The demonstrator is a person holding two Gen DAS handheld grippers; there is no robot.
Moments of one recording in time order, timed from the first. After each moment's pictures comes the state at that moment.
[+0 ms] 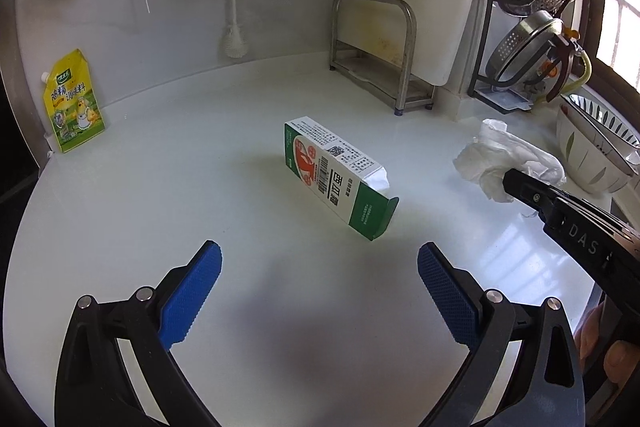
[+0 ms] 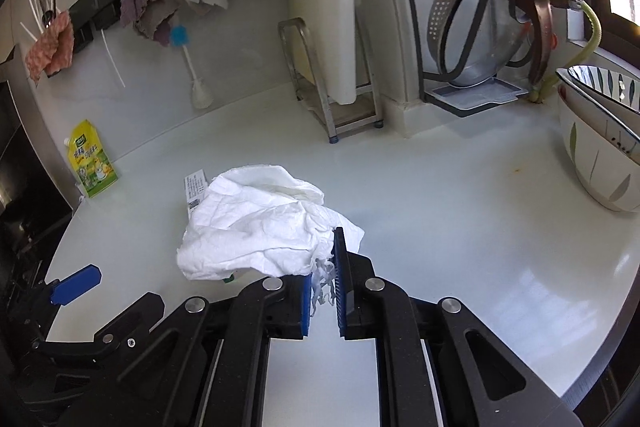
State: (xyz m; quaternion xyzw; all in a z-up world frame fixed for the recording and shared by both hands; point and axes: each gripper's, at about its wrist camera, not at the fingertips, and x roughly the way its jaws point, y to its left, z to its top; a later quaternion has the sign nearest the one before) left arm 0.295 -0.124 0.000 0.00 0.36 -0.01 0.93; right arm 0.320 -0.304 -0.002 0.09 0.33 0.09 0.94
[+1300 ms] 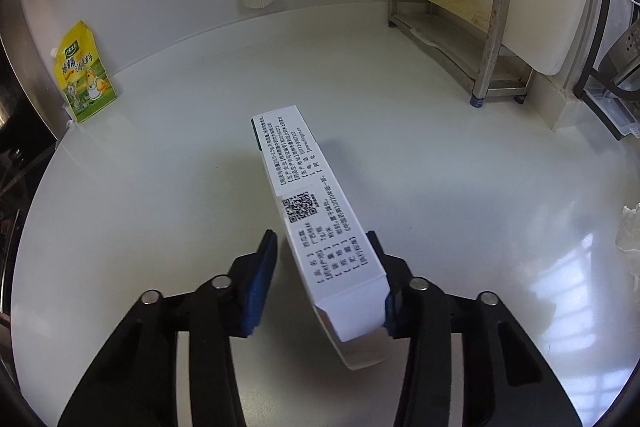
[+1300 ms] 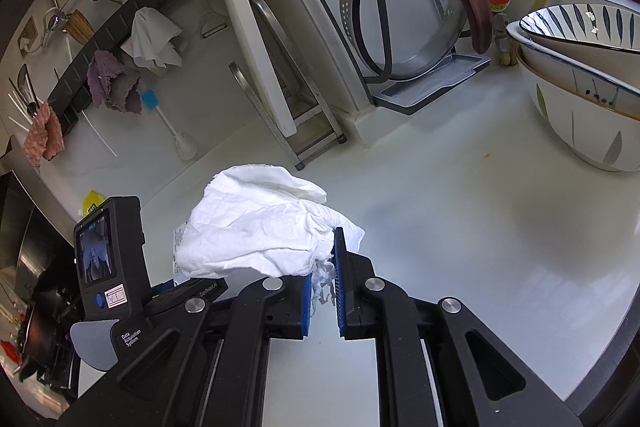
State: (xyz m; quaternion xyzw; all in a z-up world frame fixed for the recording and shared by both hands) left arm 0.408 -0.153 -0.039 -0.01 0.44 0.13 0.89; right arm 0.330 -0.373 -0.007 0.21 0.32 0.10 0.92
